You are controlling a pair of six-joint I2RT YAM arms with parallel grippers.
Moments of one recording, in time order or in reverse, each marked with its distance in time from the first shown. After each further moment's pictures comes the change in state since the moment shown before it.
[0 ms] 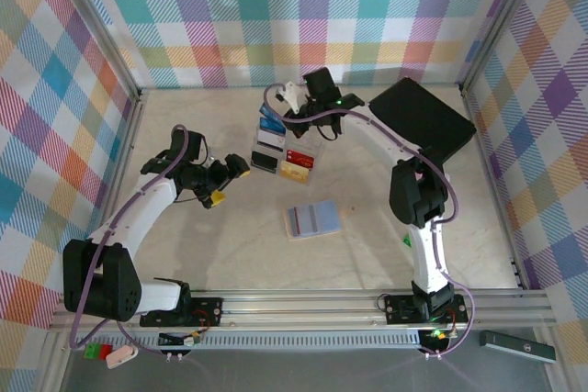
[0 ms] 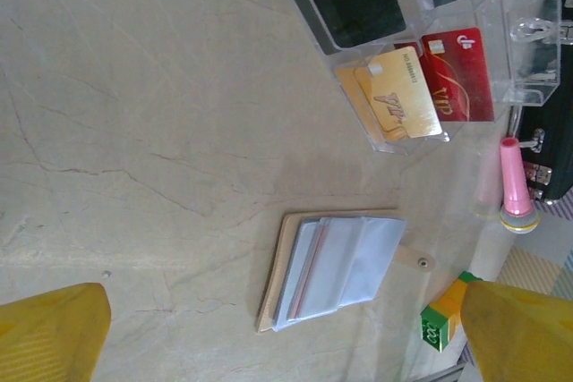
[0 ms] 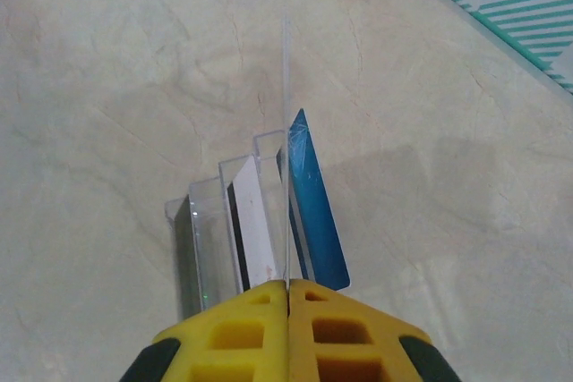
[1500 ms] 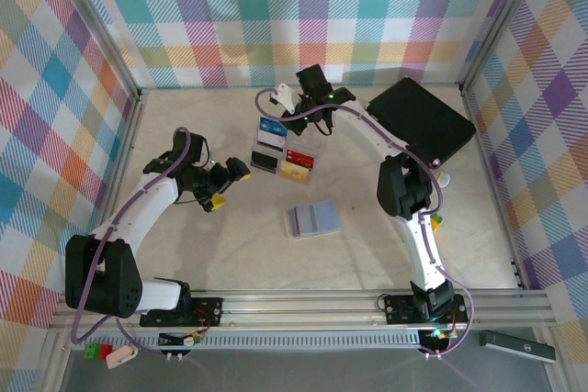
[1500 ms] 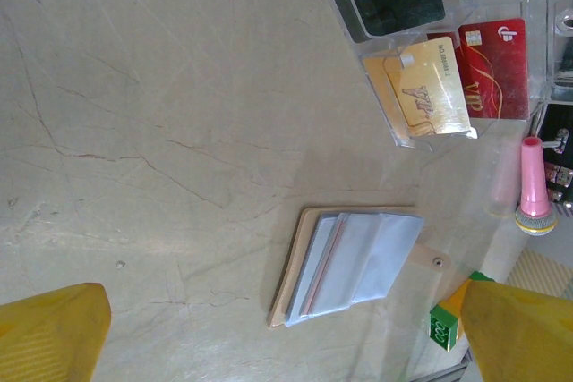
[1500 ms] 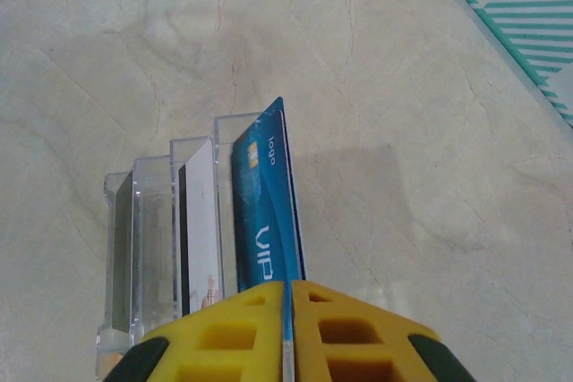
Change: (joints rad) left arm 0.000 0.016 -0.015 -0.007 0.000 -0.008; right arm 0.000 0.147 0.215 -0.143 0.046 -0.167
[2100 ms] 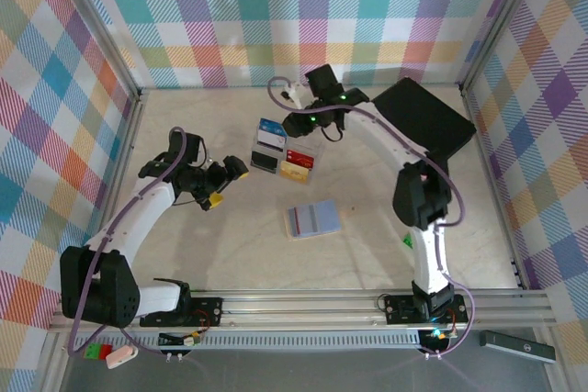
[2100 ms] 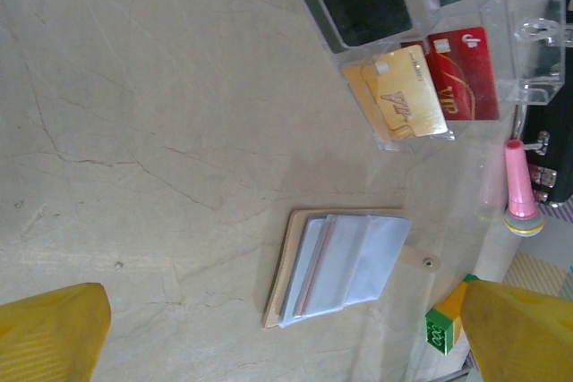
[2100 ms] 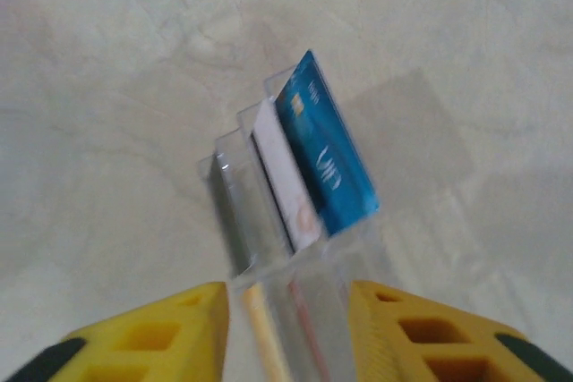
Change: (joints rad) left arm 0.000 -0.065 0.000 -0.003 -0.022 0.005; right arm 0.002 -0.249 -0.232 -0.045 -0.020 0.380
